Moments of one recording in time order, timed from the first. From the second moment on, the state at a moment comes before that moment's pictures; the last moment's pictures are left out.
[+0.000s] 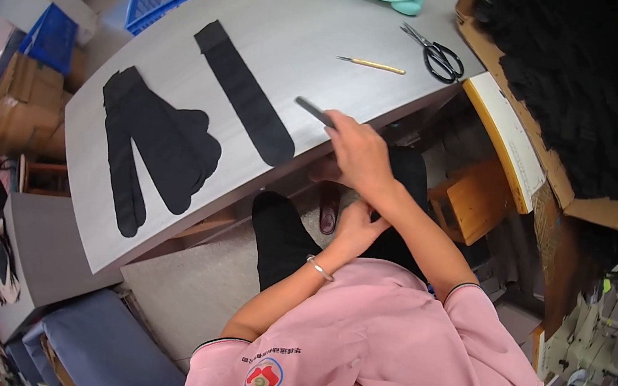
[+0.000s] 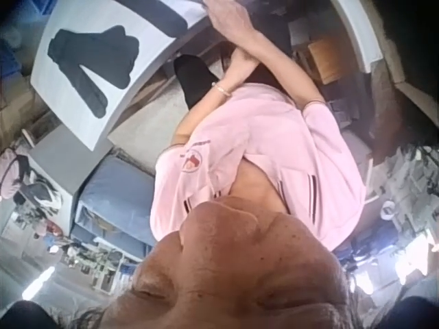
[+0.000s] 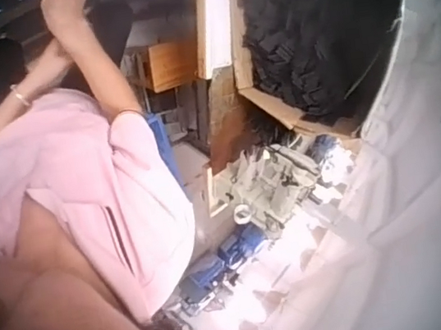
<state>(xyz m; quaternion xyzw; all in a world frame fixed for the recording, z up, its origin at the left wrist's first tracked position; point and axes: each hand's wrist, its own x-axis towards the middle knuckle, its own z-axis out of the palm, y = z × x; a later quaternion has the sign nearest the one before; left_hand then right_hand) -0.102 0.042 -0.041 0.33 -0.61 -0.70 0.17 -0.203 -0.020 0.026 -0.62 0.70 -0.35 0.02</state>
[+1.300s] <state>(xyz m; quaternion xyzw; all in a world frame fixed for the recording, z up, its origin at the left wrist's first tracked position) -0.004 -0.041 0.017 0.35 -0.36 -0.74 0.45 -0.165 -0.008 0.042 -0.55 0.65 -0.40 0.36</state>
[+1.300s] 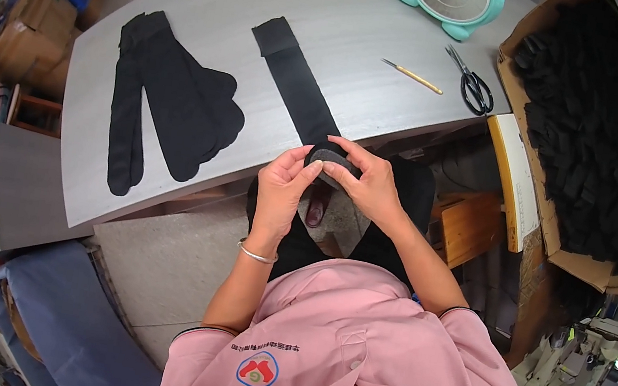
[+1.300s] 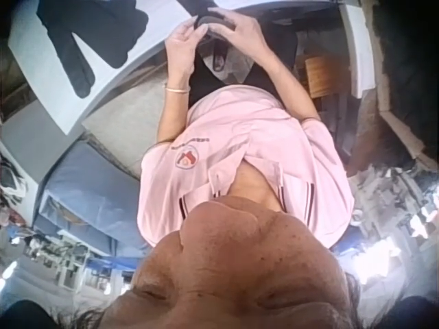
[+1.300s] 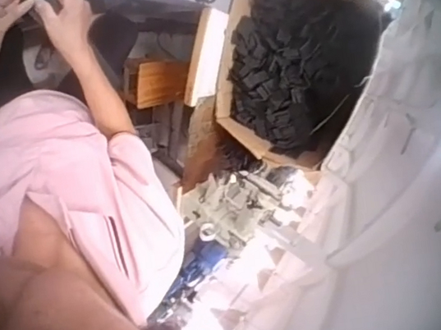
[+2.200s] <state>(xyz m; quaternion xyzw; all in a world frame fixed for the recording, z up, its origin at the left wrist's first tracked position) -0.004 -0.025 -0.003 0.42 -0.29 -0.71 0.48 -0.145 -0.006 0.022 -0.46 0.59 -0.50 0.44</state>
